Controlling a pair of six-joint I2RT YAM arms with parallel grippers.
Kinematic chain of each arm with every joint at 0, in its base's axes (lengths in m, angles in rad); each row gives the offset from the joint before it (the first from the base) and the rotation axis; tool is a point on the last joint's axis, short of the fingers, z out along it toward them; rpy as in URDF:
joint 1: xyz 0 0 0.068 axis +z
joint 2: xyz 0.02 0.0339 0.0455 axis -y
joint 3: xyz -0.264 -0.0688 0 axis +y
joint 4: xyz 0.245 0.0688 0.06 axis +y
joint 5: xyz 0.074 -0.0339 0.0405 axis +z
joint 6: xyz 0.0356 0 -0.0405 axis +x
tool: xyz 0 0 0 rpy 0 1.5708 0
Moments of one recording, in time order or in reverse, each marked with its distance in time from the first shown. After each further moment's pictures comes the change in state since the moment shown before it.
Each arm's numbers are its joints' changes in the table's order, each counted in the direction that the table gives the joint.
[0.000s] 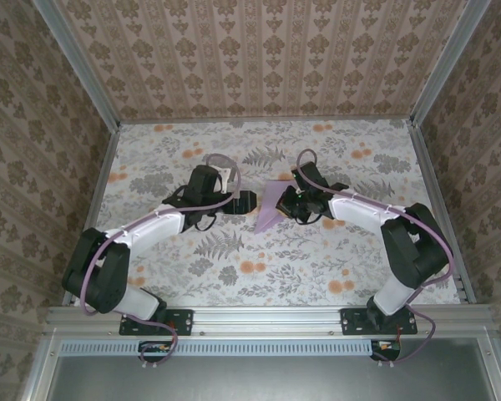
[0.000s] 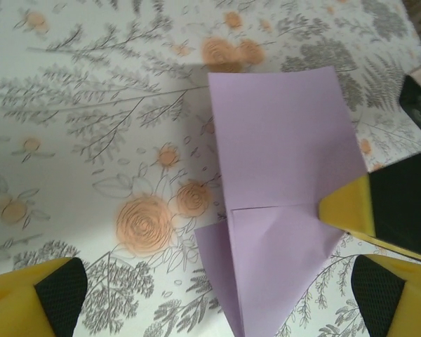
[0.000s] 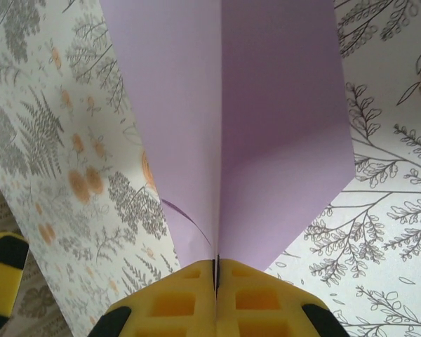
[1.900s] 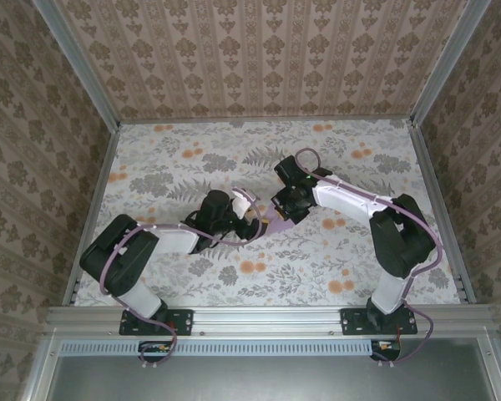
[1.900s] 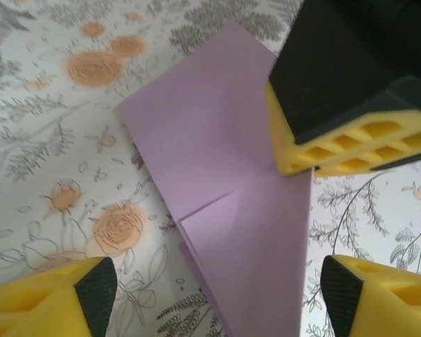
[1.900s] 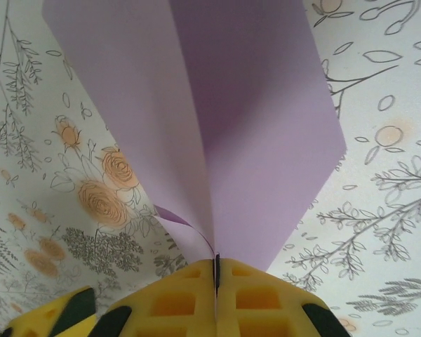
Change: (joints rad) left arm -0.127 -0.162 0.232 -0.543 -0.055 0.401; right arm 0.068 -0.121 -0.245 0.389 -0.129 0.366
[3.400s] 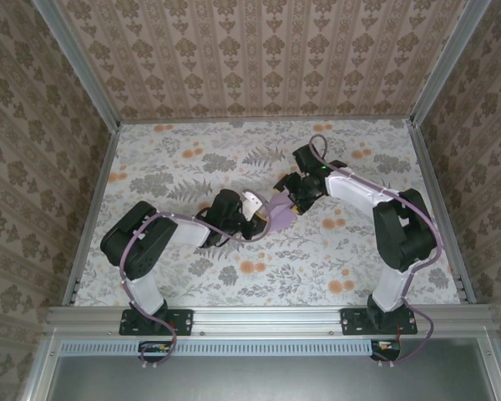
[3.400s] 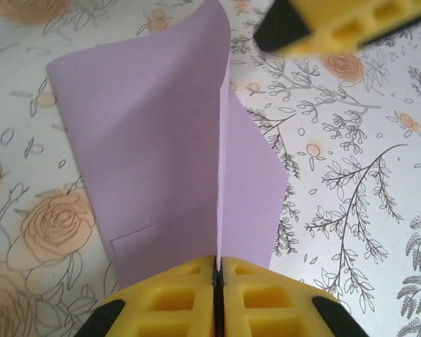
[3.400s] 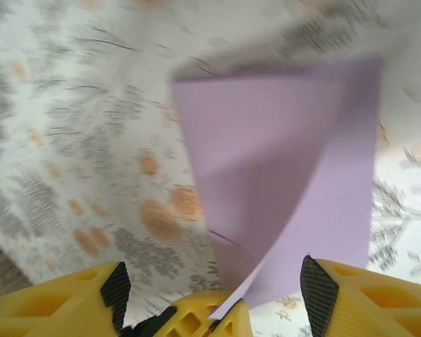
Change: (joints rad) left arm -0.006 -0.153 -0.096 0.050 -0.067 -0.029; right arm -0.158 0.008 0.016 -0.155 0.148 -0.322
